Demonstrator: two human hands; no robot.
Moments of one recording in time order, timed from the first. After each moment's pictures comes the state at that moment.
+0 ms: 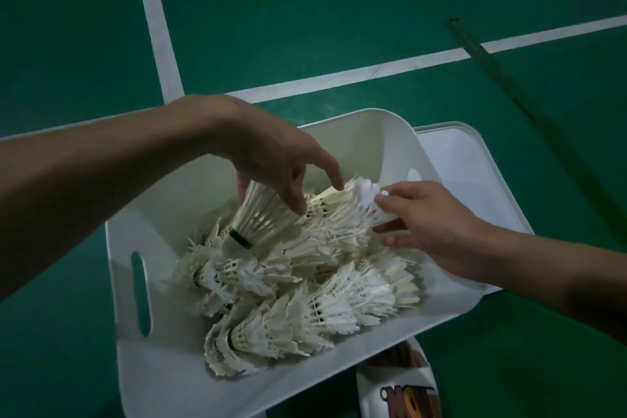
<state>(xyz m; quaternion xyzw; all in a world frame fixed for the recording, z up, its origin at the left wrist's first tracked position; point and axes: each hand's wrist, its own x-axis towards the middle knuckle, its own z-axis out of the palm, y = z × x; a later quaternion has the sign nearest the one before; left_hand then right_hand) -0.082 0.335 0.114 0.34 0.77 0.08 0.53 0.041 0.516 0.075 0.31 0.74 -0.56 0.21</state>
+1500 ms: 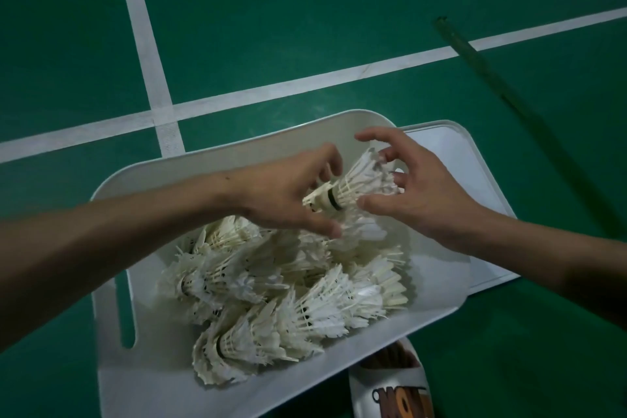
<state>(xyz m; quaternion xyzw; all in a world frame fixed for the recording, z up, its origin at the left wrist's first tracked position) -0.048 0.344 0.070 0.36 0.80 0.30 0.36 0.028 0.535 0.086 0.06 0.84 -0.52 0.10</state>
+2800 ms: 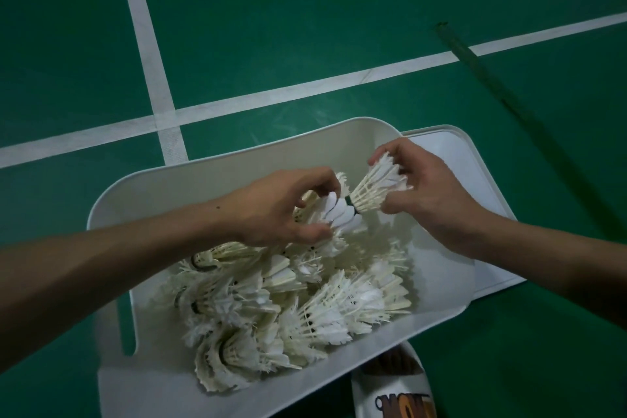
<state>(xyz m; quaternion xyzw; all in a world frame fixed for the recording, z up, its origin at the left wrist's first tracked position) -0.038 0.328 0.054 0.39 0.81 0.35 0.28 0.025 0.539 0.083 0.06 0.83 -0.54 0.09</state>
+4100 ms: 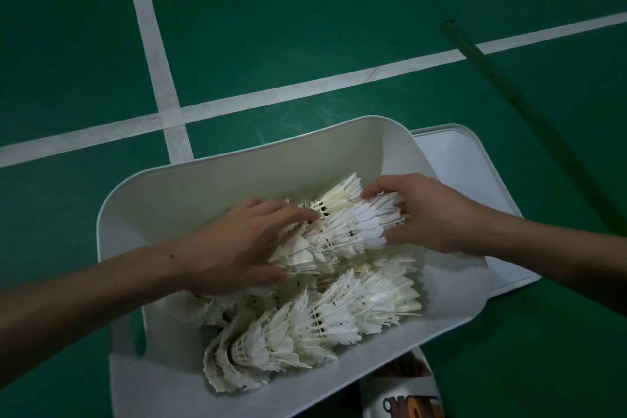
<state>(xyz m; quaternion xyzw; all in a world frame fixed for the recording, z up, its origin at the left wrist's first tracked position) -0.012 0.279 0.042 0.42 0.83 0.22 0.29 0.020 0.537 0.081 0.03 0.93 -0.24 0.26</state>
